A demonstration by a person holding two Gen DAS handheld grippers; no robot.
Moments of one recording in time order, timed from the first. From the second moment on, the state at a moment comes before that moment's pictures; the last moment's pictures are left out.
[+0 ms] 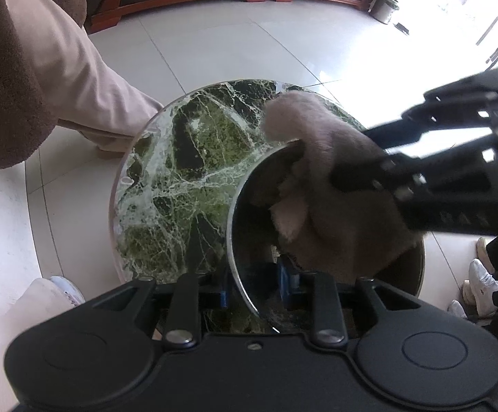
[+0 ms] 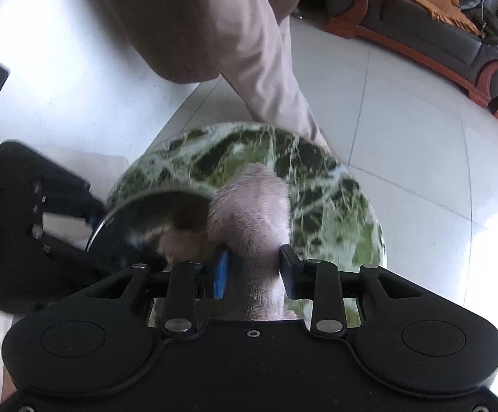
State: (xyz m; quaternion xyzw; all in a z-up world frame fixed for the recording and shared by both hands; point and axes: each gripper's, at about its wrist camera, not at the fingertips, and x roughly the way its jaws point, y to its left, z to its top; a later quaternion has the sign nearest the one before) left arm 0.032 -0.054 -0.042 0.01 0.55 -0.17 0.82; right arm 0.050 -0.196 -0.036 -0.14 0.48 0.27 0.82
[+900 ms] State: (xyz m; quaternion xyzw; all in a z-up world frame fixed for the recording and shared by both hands) left arm 0.034 -0.063 -0.040 0.05 0.55 -0.17 0.81; right arm 0.029 -0.235 -0.045 -0.08 0.49 0.25 0.83
